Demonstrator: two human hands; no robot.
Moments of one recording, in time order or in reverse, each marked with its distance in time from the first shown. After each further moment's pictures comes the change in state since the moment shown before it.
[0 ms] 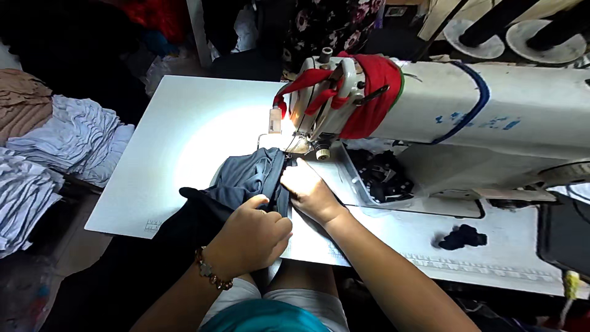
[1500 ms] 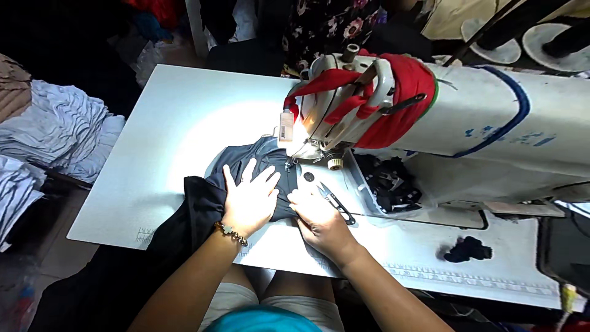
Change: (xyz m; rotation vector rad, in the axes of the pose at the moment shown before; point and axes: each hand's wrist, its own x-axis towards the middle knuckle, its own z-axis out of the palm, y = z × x) left_hand 0.035 -0.063 0.055 0.103 -0.226 -0.602; right_hand -0.033 -0.036 -0.018 0.018 -0.079 0.196
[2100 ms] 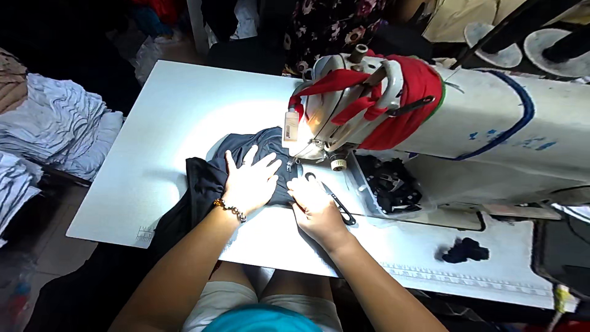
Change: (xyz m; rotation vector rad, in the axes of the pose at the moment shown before) left_hand 0.035 -0.016 -0.012 -0.001 -0.135 0.015; right_hand 0.021 0.001 0.012 -0.024 0.022 0.112
